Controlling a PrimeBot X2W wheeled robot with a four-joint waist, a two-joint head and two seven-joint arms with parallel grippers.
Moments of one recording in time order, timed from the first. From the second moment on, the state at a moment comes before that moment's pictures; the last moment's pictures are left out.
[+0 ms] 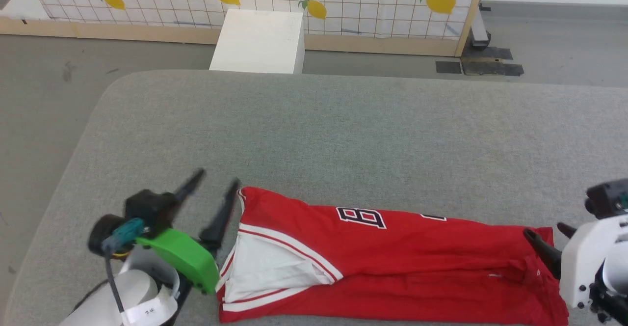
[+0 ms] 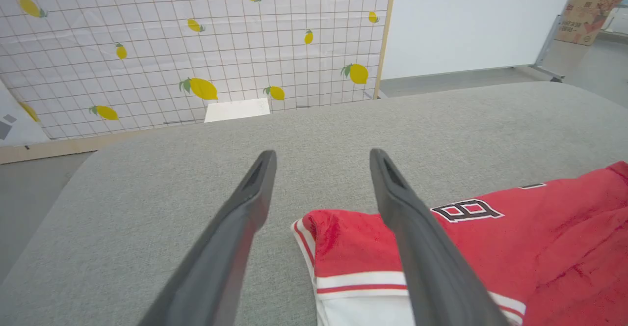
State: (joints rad) left arm -0.34 0.64 -0.79 0.06 -0.80 0.16 -0.21; right arm -0.04 -0.44 0.01 -0.03 0.48 0.13 0.69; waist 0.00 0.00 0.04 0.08
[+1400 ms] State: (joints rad) left arm -0.04 0.11 -0.02 0.00 -0.17 -0.10 -0.26; right arm -0.03 -0.09 -0.27 0.25 0.29 0.12 0.60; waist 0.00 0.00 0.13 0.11
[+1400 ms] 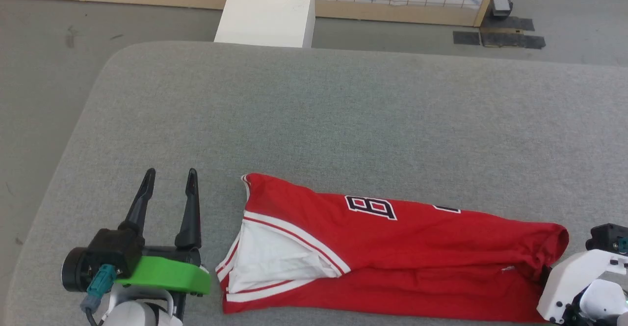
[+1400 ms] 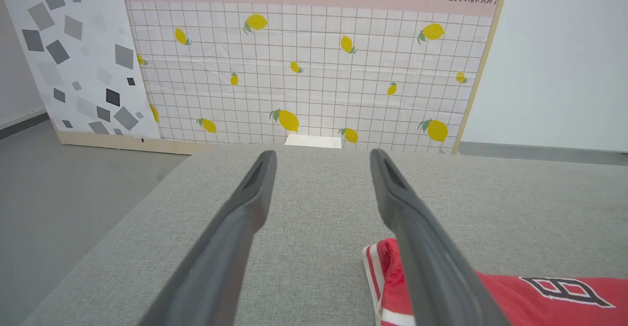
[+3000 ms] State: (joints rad) left arm 0.03 0.07 -0.02 0.05 -0.16 -0.13 -0.26; right arm 0.08 -0.08 -0.06 -0.14 0.48 0.13 0.85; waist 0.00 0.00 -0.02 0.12
